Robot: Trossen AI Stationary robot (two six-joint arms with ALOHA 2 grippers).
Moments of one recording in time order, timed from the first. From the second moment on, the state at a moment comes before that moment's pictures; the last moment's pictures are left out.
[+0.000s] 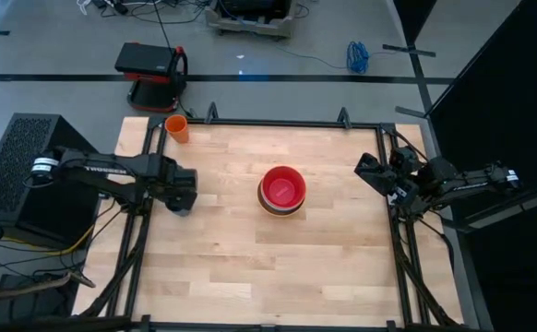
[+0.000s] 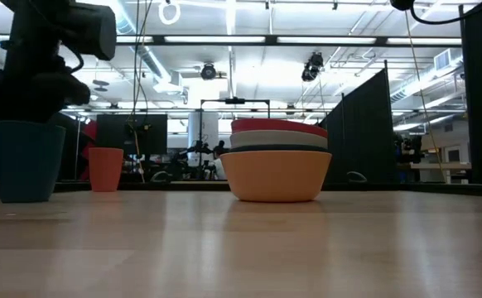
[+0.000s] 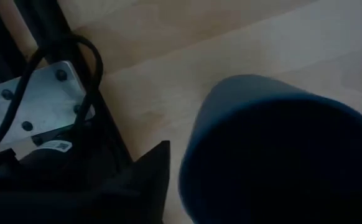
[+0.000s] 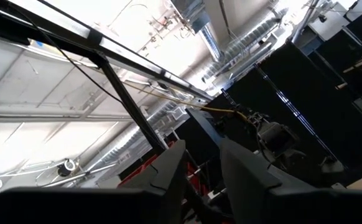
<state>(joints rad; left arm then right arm) 0.07 1.09 0.74 -1.30 -0.02 -1.18 0.17 0.52 0.43 0.63 0.10 0.65</state>
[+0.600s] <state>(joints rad) 0.08 1.11 0.77 -1.04 -0.02 -1.09 0.17 0.52 0.43 0.63 0.10 0.65</state>
